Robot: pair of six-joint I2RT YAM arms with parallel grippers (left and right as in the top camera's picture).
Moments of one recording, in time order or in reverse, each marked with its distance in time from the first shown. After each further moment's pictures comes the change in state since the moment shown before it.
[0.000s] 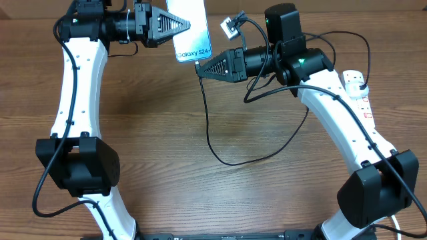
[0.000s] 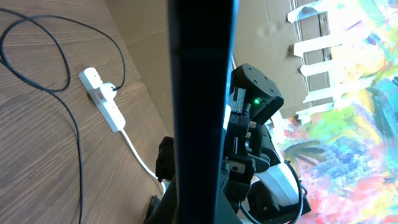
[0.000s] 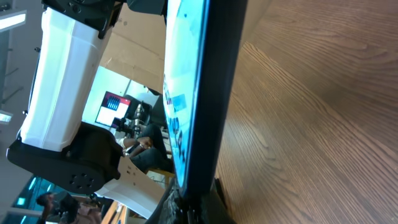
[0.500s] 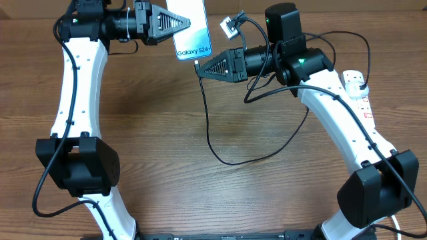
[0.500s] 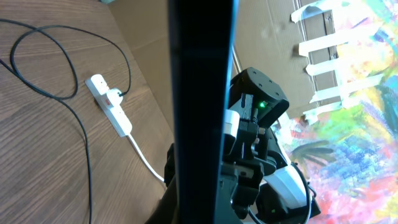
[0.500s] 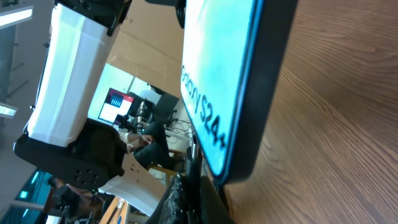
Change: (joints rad) left arm 0.000 0.000 0.000 0.054 -0.019 -0.015; right arm 0.000 0.000 0.000 0.013 -0.024 -0.006
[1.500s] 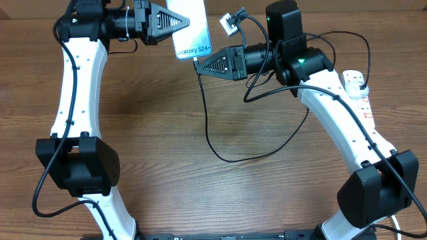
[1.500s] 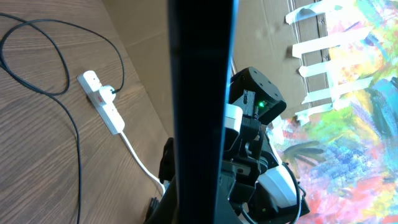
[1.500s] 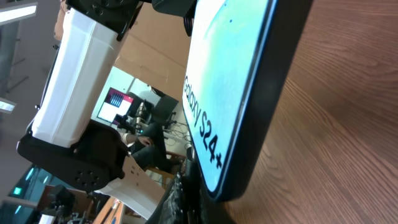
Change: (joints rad) left arm 0.000 0.000 0.000 0.014 0.023 -0.044; right arm 0.000 0.000 0.000 0.068 0.000 0.027
